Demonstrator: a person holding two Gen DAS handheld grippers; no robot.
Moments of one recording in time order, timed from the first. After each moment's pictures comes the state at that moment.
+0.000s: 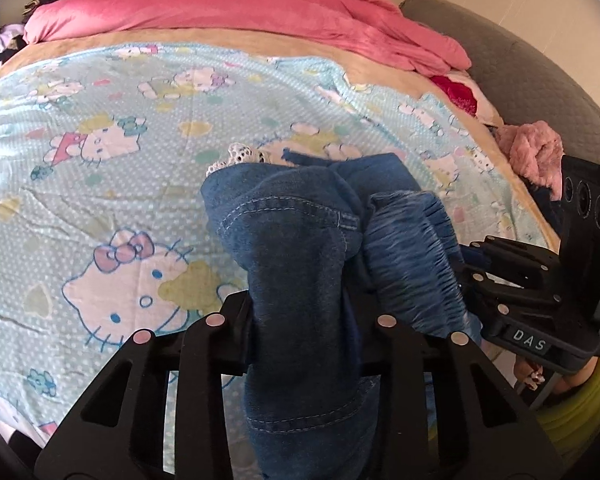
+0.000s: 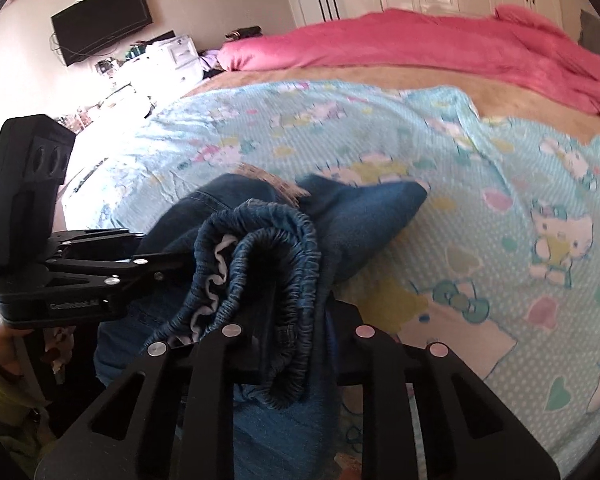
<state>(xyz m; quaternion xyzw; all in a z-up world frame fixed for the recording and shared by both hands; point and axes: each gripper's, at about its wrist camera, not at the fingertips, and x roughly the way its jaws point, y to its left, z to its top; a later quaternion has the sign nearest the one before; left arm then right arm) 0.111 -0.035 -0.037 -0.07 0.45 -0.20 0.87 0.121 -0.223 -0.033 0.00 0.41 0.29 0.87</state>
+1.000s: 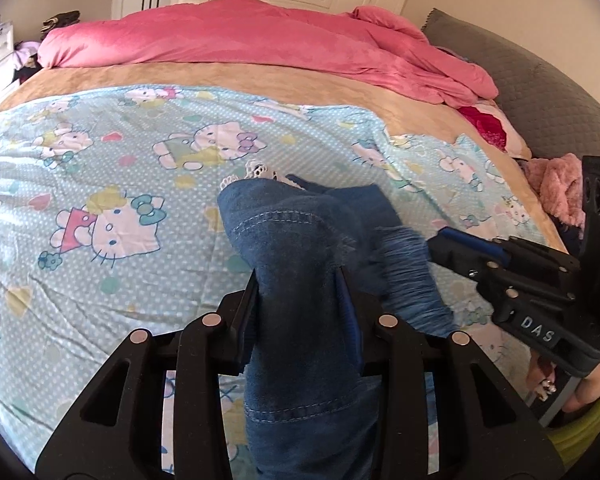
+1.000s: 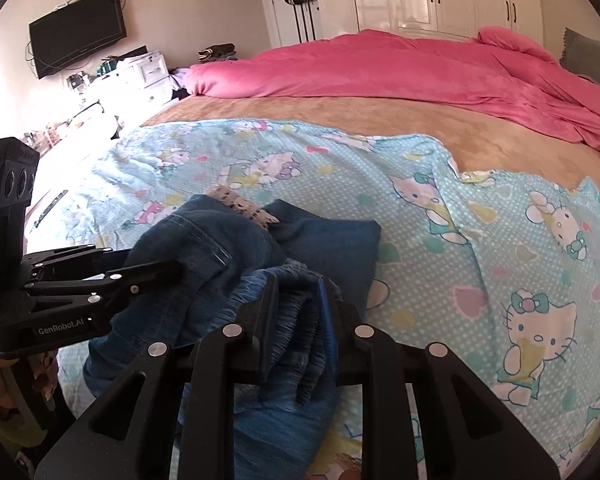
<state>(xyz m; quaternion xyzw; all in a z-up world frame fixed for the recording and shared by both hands) 0.187 -0.027 -0.024 -0.06 0.41 -0.15 0.90 0.208 -0.221 -0.022 -0.02 0.38 0.24 0.89</state>
